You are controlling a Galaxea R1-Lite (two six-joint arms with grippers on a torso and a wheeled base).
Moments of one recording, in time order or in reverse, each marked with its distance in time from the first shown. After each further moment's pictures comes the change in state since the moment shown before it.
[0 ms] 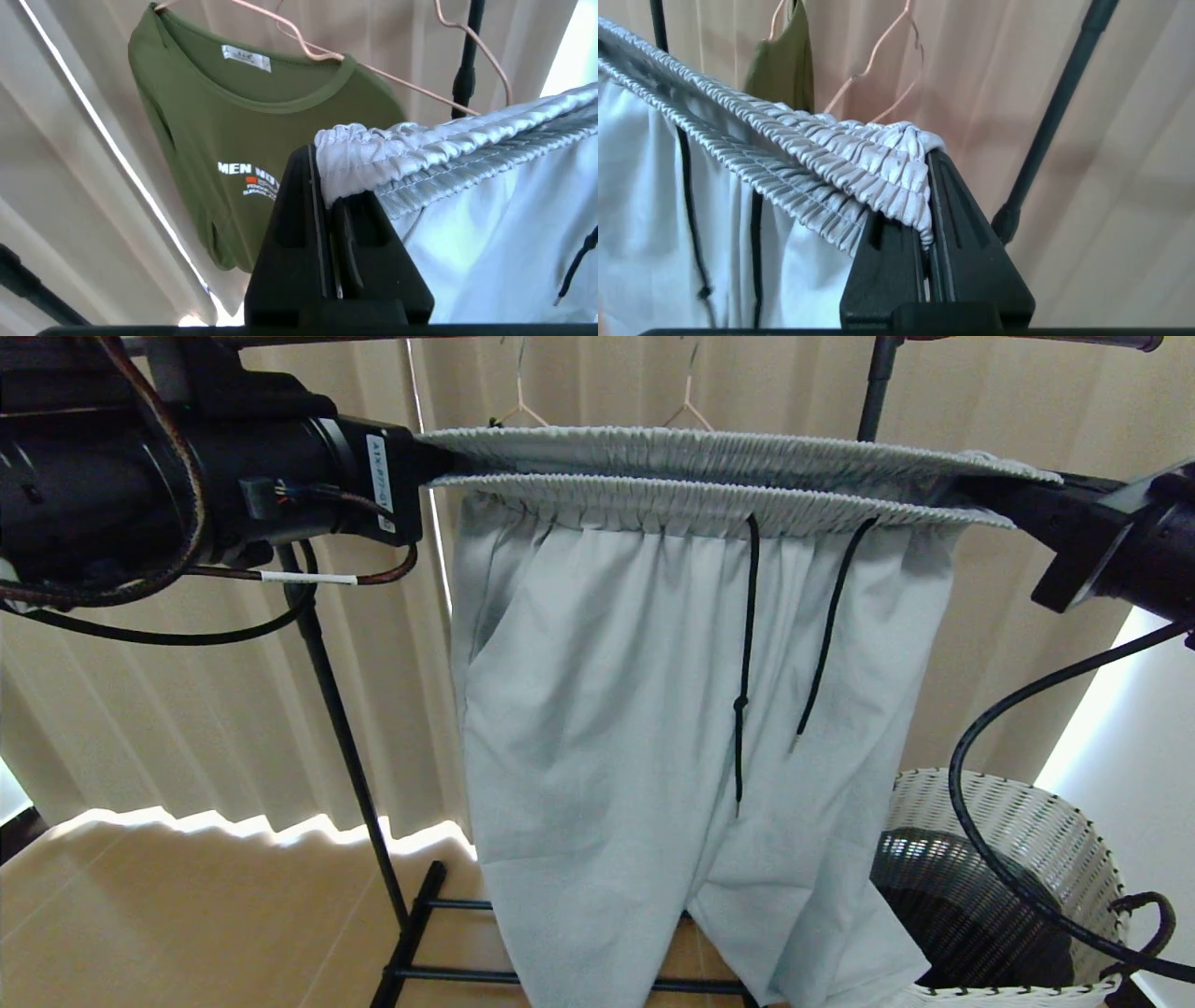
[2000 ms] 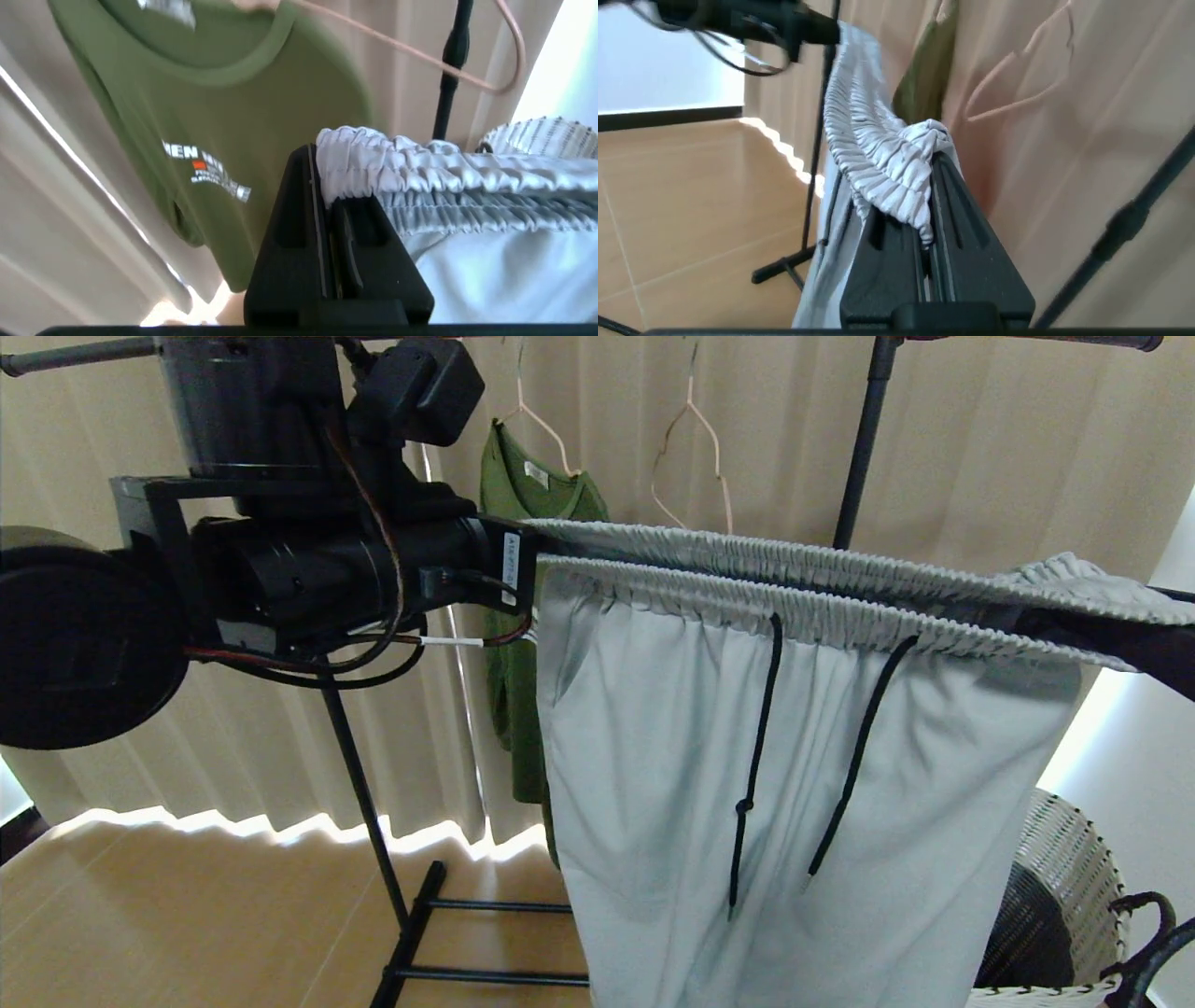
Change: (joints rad) left arm -0.079 0.158 0.012 -0.076 0.051 -0.031; right arm 0.147 -0.287 0.202 0.159 0.185 -0.006
